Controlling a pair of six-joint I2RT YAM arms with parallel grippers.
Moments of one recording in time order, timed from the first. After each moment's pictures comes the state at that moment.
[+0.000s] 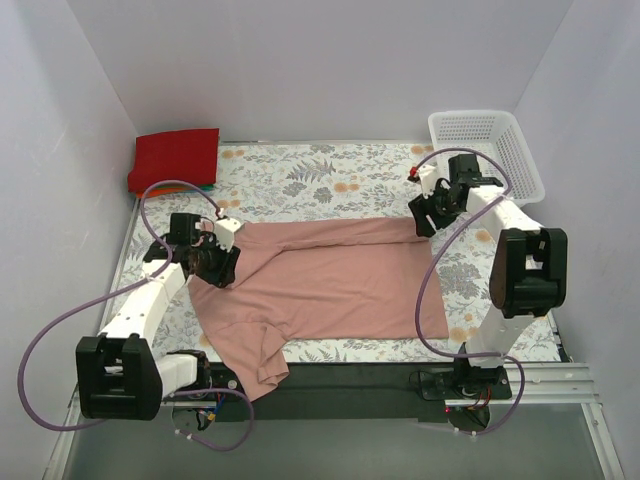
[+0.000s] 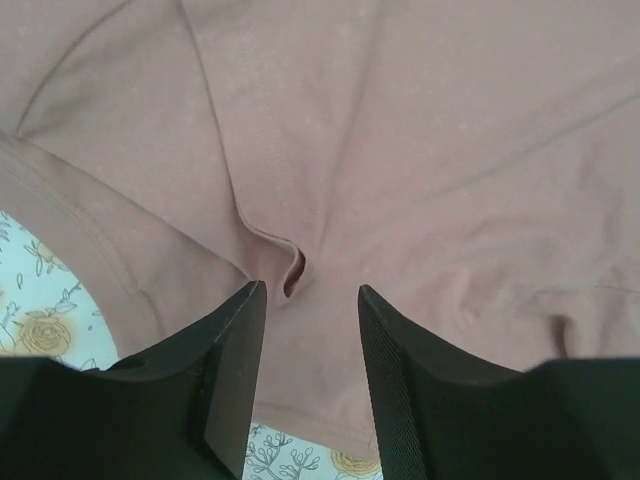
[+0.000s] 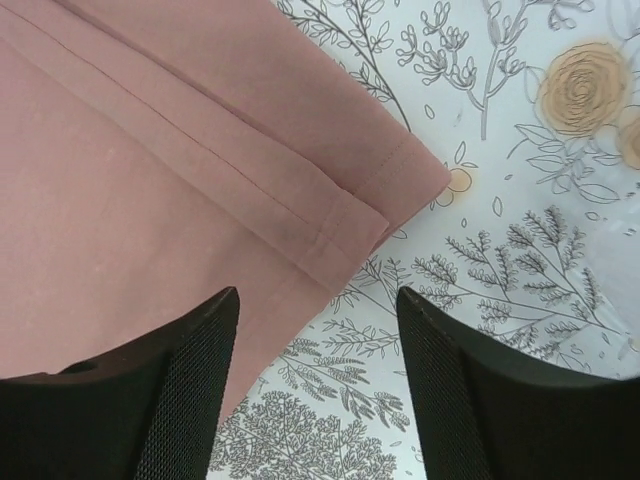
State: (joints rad) left arm -0.04 1.18 0.73 -0.62 0.33 0.44; right arm 0.06 1.78 1.28 -0.63 -0.37 -0.58
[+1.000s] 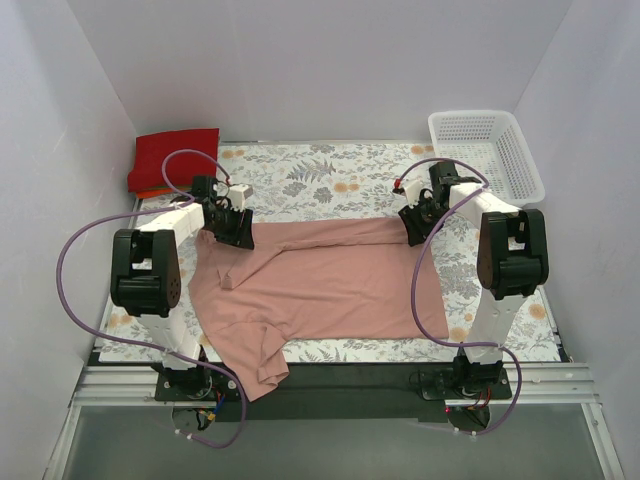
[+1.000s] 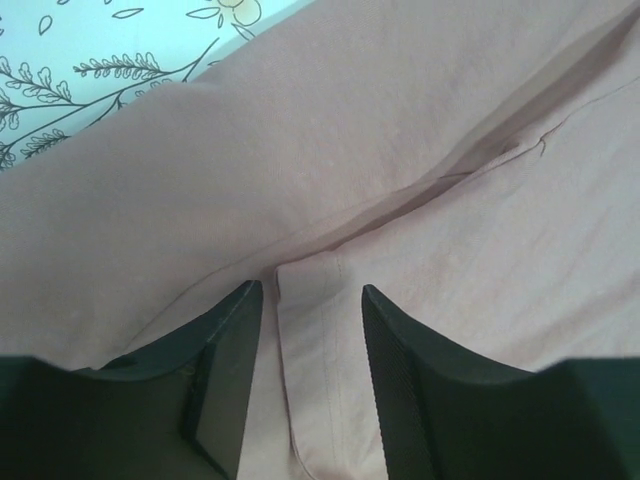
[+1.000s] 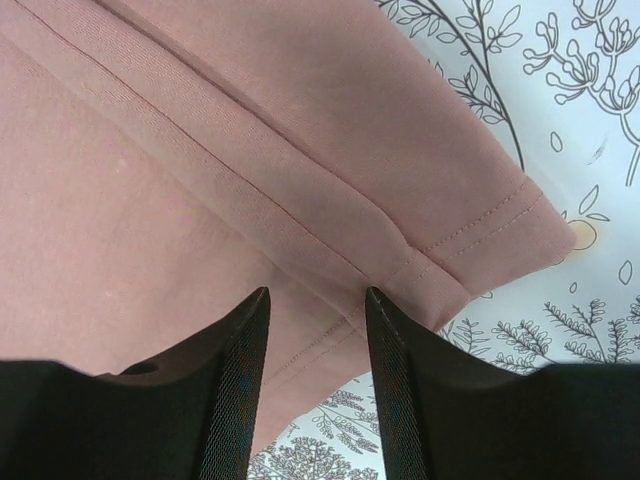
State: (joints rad) left arm -0.05 1.80 1.14 -0.50 0.48 0.26; right arm 0.12 1.92 1.33 -0.70 -0.36 -0.59
